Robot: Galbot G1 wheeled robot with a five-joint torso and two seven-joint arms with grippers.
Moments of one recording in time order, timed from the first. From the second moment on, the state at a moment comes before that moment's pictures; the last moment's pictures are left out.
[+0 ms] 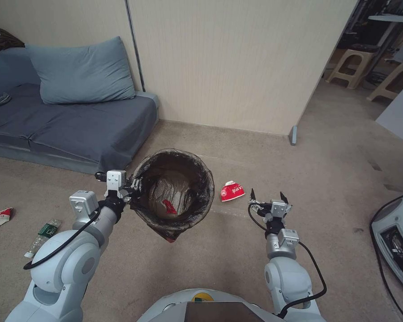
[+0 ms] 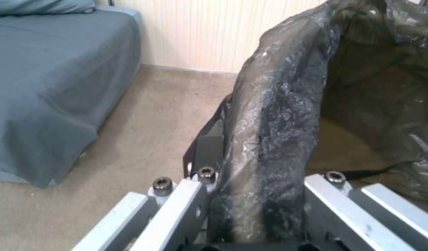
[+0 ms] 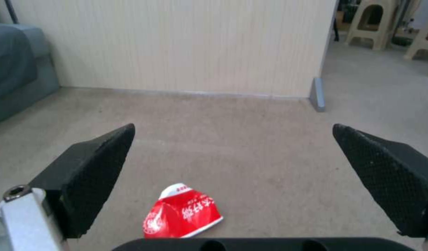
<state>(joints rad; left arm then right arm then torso) 1.46 -1.24 -0.65 -2.48 -0.56 0.74 -0.11 -1.57 1.61 0.57 2.07 -0.02 -0.04 0.11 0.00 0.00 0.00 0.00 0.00</state>
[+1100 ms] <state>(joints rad) 1.46 -1.24 -0.66 -2.47 -0.56 0.74 -0.10 -1.57 1.61 0.57 2.05 -0.03 -0.02 0.09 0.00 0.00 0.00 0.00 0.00</state>
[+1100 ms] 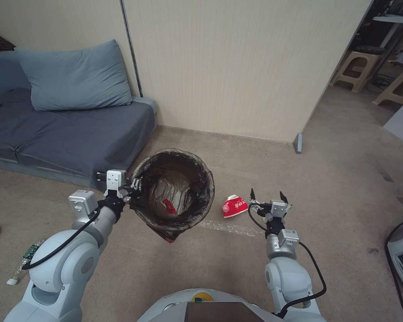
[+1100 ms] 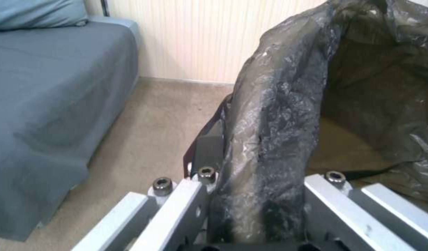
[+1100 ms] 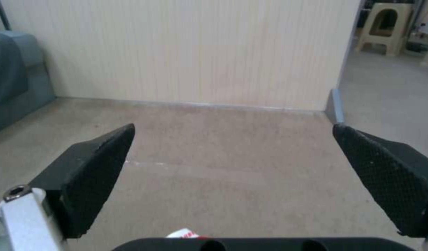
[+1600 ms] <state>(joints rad) 1.46 -1.23 -0.66 -2.47 -0.55 0.74 -0.09 -1.50 1.57 0.57 2.05 0.04 -0.15 0.13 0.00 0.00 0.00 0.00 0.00</state>
